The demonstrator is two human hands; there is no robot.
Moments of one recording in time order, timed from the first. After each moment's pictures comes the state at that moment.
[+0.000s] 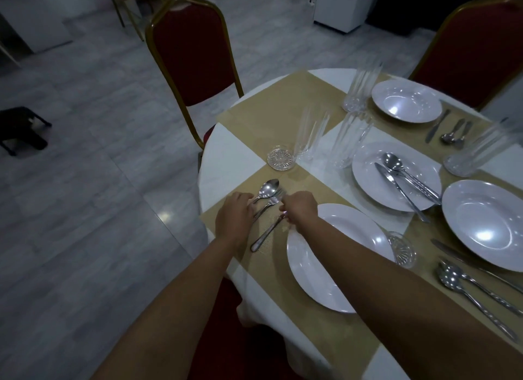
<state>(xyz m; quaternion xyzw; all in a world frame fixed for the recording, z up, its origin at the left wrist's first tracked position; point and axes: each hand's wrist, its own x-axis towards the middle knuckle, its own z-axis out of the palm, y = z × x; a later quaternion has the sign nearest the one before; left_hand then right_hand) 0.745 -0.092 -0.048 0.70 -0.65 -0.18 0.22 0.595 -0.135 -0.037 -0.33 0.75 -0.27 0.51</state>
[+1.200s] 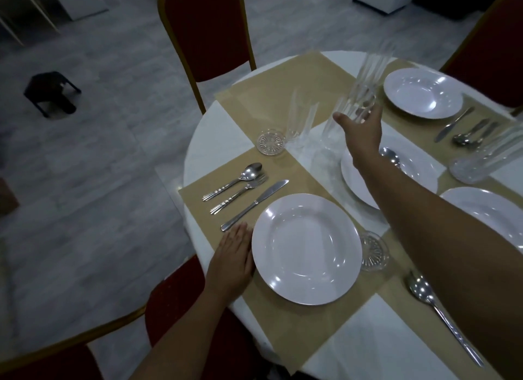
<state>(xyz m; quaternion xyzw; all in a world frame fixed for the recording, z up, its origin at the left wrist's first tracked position) 0.669 0.036 -0.097 0.69 -0.69 -0.15 0.13 0.438 -0.230 0.037 -0.46 0.66 -0.47 0.37</state>
